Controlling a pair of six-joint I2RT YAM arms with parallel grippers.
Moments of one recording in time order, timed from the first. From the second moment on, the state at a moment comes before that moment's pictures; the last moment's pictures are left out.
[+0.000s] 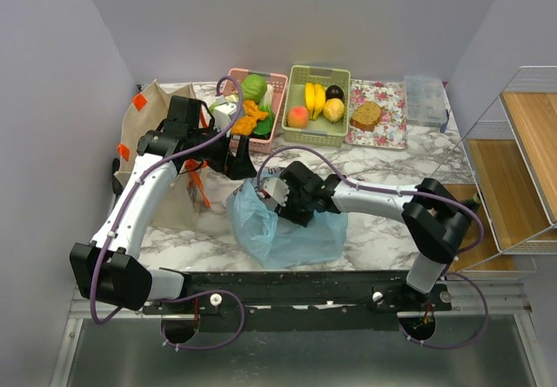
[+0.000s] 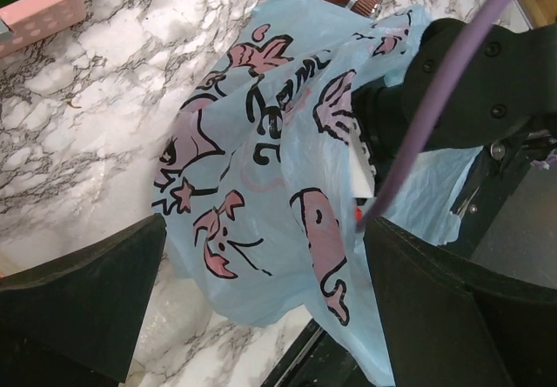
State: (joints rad) left arm -0.24 1.32 1.31 -0.84 0.69 0.13; right arm 0.91 1.74 1.08 -0.38 -0.07 -0.41
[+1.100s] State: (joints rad) left arm -0.24 1.36 1.33 -0.85 0.66 0.13; right arm 0.86 1.51 1.26 -0.55 -0.39 -0.35
